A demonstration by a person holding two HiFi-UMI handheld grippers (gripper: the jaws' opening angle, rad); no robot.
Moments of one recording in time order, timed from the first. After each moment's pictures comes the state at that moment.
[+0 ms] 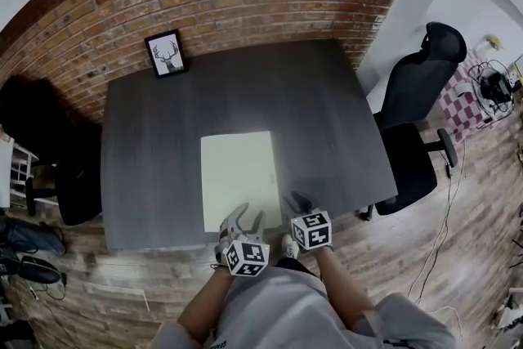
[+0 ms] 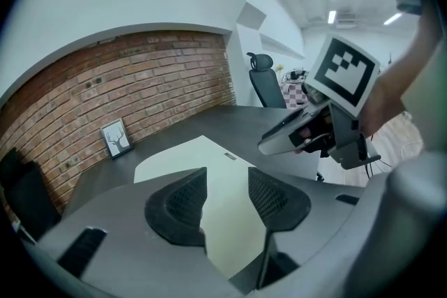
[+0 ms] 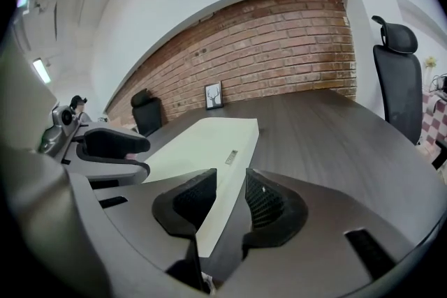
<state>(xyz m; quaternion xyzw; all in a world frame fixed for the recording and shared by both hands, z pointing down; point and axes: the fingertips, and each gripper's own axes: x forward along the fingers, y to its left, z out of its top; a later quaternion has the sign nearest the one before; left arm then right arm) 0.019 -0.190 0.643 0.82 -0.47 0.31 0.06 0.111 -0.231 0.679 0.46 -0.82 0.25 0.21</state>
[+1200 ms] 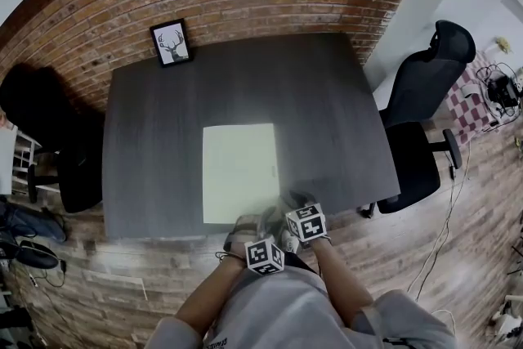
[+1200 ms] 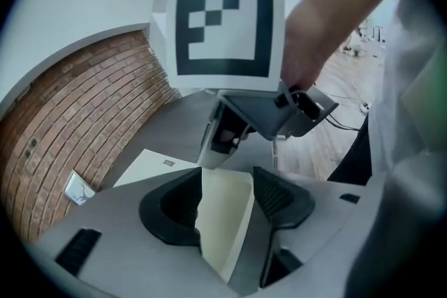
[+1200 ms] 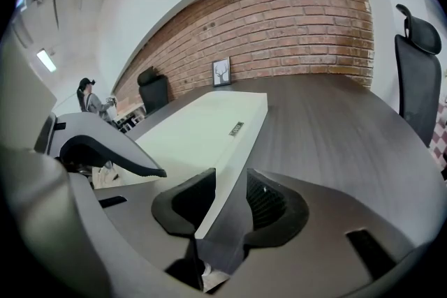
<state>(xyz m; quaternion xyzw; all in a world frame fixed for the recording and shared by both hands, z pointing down) 0.094 -0.144 0.697 0.84 -0.28 0.45 -0.08 0.102 -0.218 0.722 0.41 -0.82 0.27 0.29</state>
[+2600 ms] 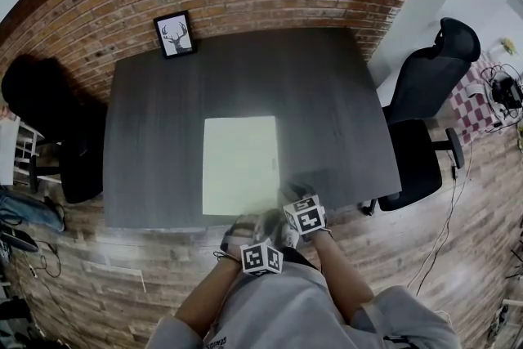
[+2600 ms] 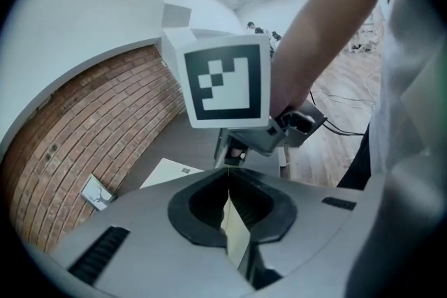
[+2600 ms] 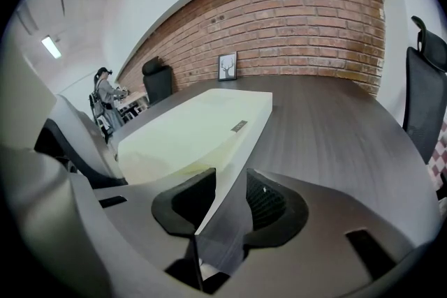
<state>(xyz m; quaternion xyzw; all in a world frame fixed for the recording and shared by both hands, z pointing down) 0.089 -0.139 0.660 0.84 -0.32 0.42 -0.11 0.100 -0.218 0.722 0.39 -0.83 0.24 0.33</state>
